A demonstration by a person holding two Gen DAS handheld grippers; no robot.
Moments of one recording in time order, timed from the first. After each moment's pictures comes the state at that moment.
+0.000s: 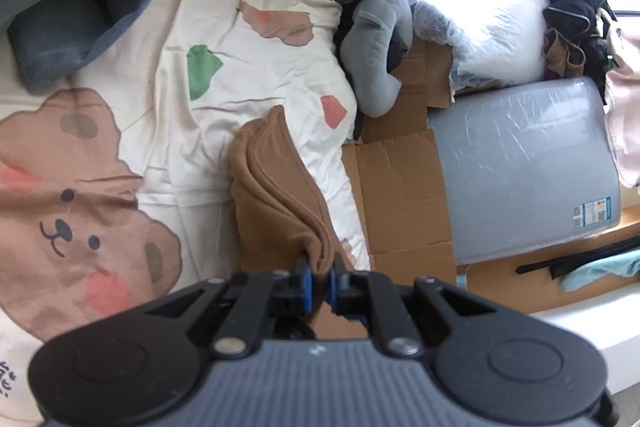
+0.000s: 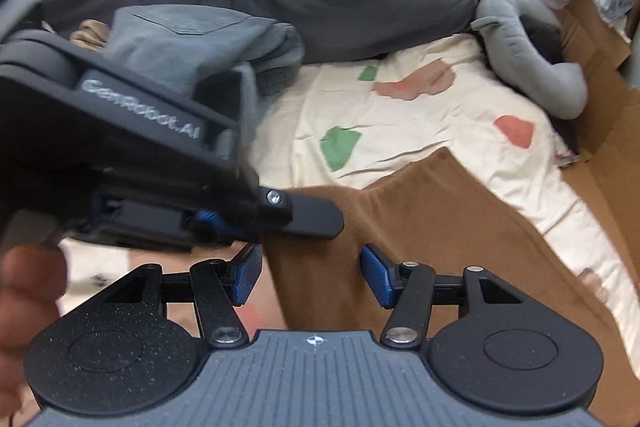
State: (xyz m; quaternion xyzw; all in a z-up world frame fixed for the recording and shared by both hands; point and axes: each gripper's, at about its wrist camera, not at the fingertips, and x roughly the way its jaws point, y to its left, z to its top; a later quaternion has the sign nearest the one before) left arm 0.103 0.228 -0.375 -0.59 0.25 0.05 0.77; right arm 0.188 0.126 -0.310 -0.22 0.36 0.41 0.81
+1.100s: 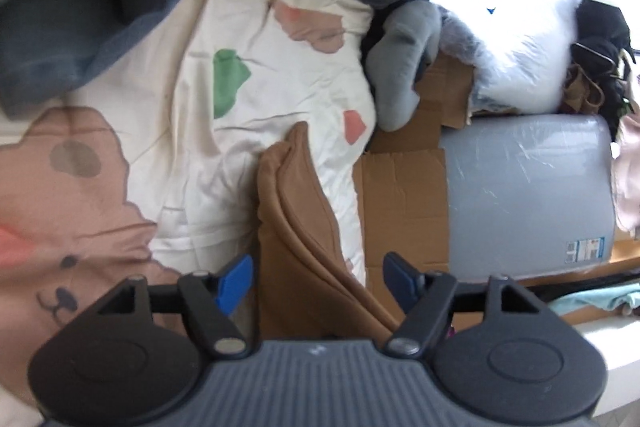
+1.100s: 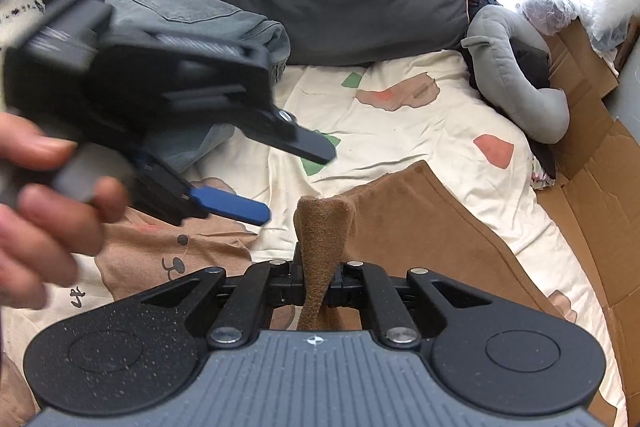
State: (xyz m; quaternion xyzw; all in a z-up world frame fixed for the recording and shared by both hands) left arm 0.135 0.284 -0.429 -0.63 0.26 0.03 0.73; right arm 0.187 0.131 -0.316 -0.27 0.33 0.39 0.82
